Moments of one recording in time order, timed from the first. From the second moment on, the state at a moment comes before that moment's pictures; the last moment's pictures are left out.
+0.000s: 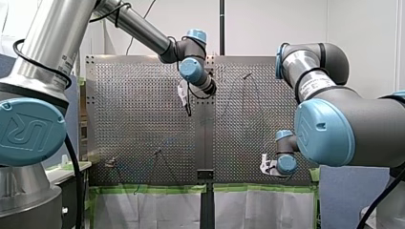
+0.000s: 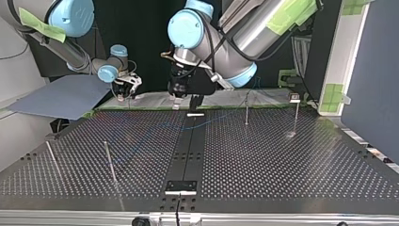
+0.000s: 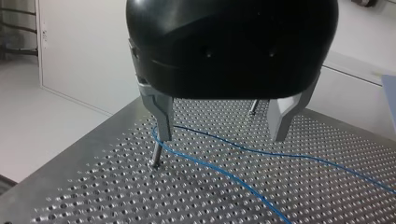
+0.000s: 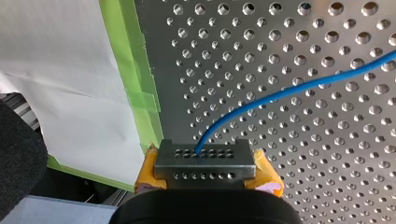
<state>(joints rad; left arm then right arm) -0.71 -1.87 -1.59 -2.94 -1.93 -1.99 1.77 -0.52 1.48 -0.56 1.64 1.62</state>
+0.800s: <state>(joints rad) -0.69 -1.87 -1.80 -2.73 -1.98 -1.96 1.78 -0.52 1.48 -0.56 1.64 1.62</state>
